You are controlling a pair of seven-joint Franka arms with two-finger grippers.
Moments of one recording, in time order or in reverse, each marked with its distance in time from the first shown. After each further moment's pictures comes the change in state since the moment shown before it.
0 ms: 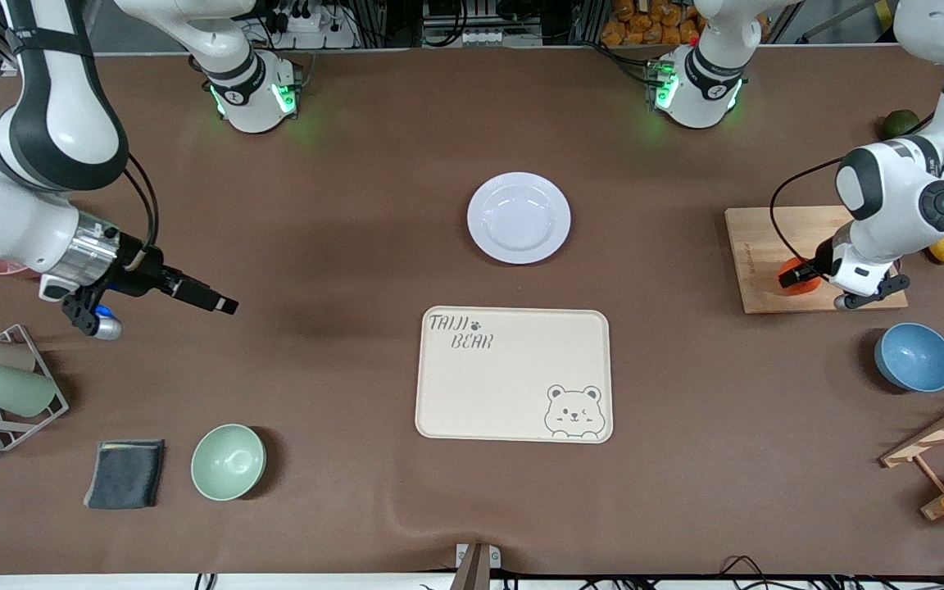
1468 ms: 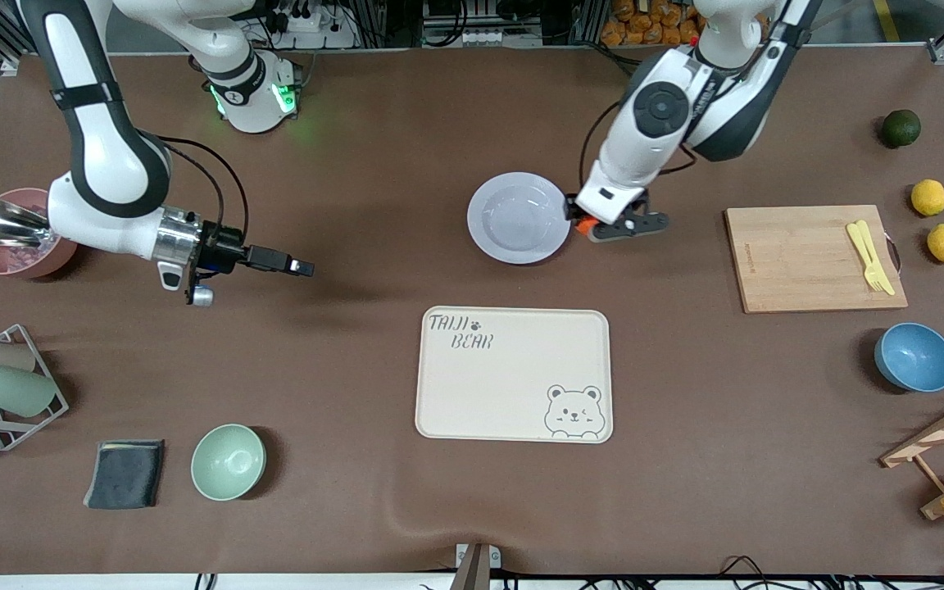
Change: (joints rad) left arm -0.063 -0.141 -0.874 0.097 -0.145 -0.266 -0.658; right arm 0.081 -0.004 0.000 -0.320 0.613 0.038 -0.658
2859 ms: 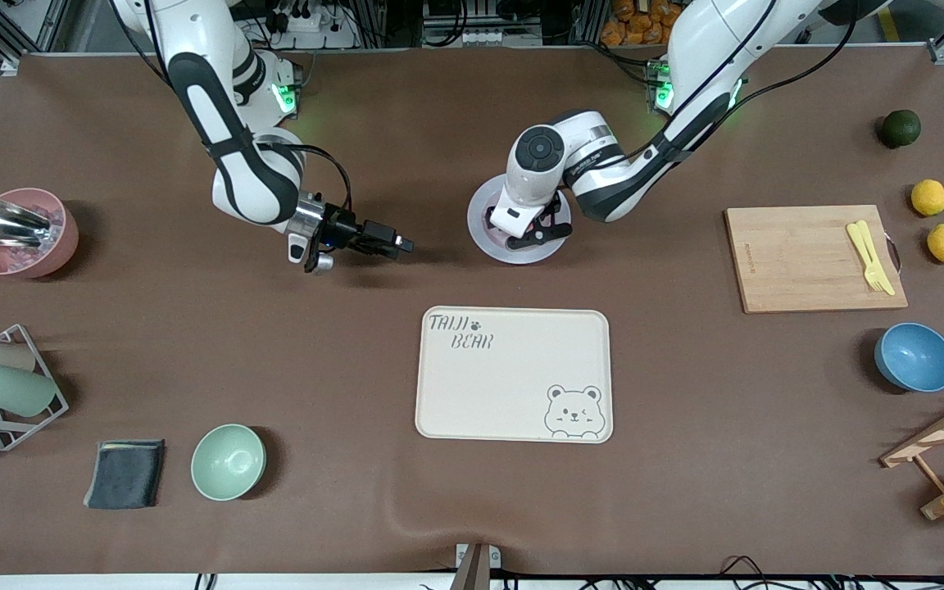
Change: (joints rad) left arm -0.265 0.494 0.083 0.168 0.475 0.114 -0.554; right arm 0.384 0.187 0.003 -0.120 0.733 0.209 -0.559
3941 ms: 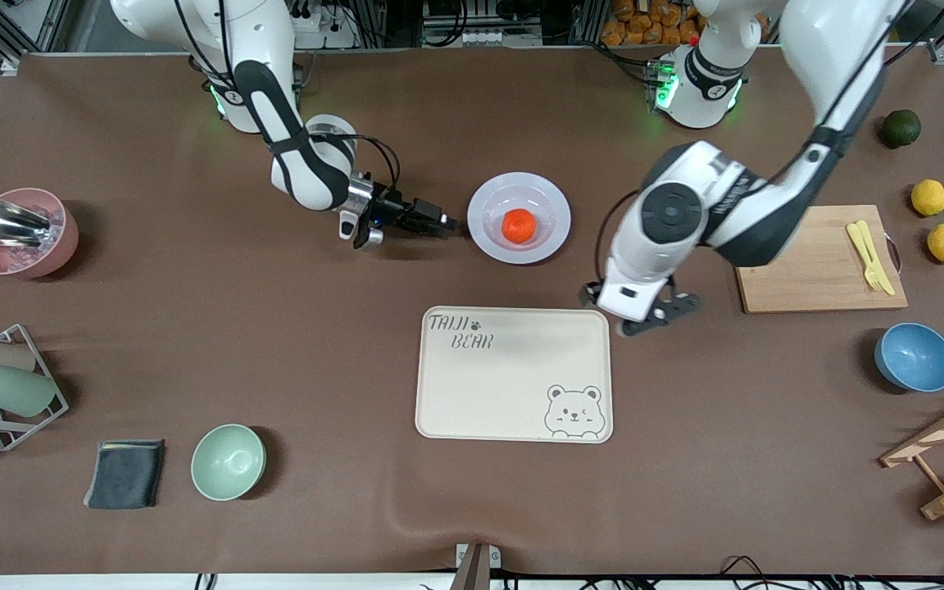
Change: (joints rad) left arm 0.320 -0.111 0.005 0.329 0.002 -0.406 0.336; right arm 0.232 0.107 0.000 0.016 0.350 -0.004 -0.175
